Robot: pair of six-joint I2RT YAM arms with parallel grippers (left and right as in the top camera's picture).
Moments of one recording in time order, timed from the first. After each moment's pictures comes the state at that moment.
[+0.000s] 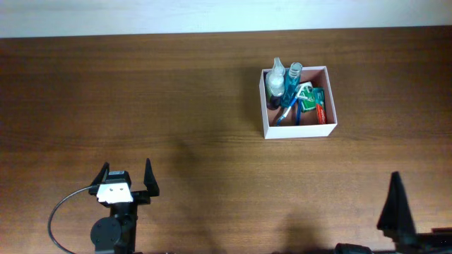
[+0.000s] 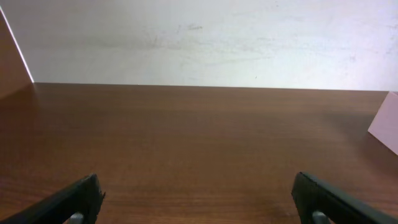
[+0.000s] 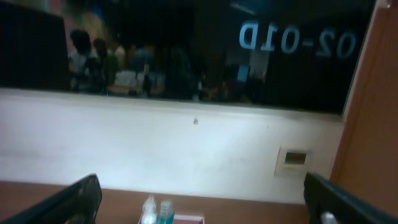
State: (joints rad) left arm 0.05 0.01 0.01 -0.08 -0.01 -0.02; right arm -0.17 0.36 1.29 -0.75 -0.19 -0.05
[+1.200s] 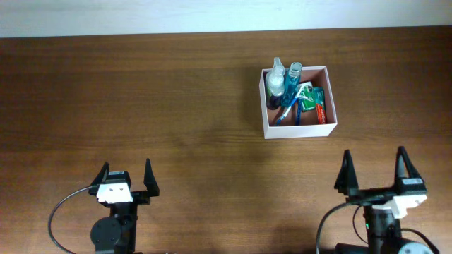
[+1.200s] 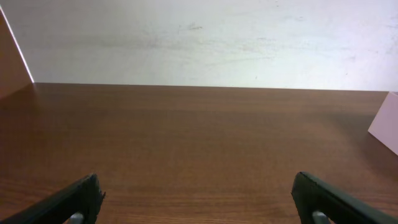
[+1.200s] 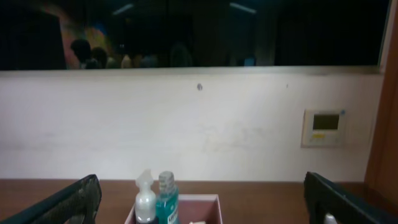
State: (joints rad) left arm 0.05 0.01 0.01 -0.08 -0.01 -0.02; right arm -0.17 0.01 0.38 -0.14 -0.19 0.05
